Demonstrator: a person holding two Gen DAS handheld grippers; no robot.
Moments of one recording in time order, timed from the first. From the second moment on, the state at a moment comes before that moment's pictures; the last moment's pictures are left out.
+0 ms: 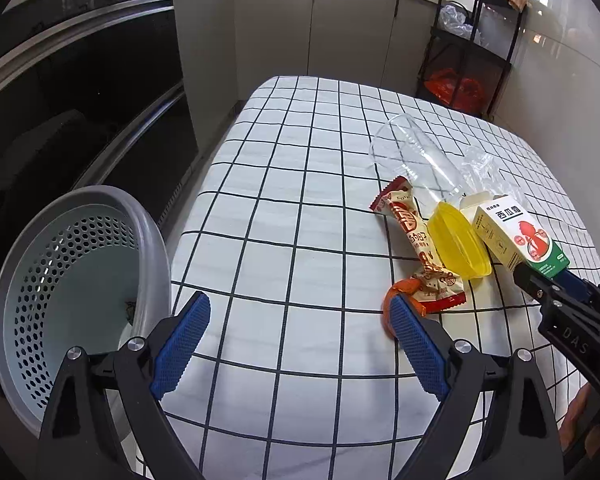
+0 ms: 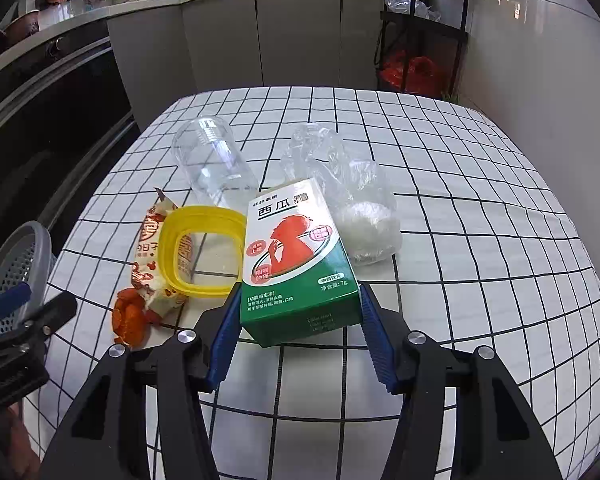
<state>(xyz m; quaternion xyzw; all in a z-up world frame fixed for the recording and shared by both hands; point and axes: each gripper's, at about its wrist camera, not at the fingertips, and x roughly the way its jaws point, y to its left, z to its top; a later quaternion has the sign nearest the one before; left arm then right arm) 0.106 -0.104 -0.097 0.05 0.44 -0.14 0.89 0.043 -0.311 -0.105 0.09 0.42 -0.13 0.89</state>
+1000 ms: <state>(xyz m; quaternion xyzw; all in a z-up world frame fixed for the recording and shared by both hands) 0.105 -0.142 -0.132 0.04 0.47 -0.21 0.86 0.018 -0.335 -0.073 0.15 0.37 -0.10 0.91</state>
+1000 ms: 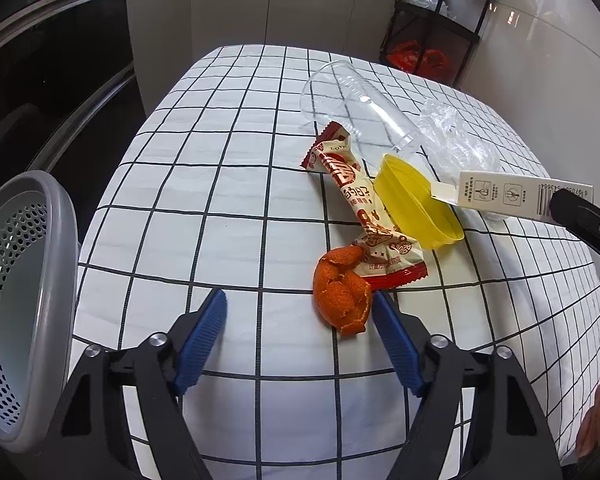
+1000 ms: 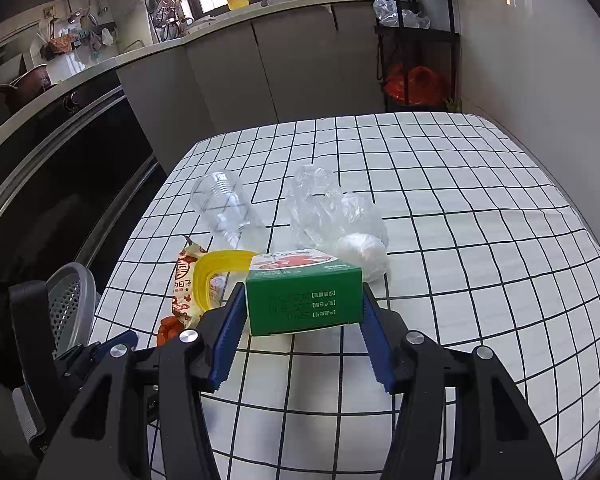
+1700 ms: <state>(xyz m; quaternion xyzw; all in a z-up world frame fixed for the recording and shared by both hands) 0.088 -0.124 -0.098 0.04 0.43 -0.23 0.87 0.007 -0.325 -0.056 0.14 0.35 -0.09 0.92</state>
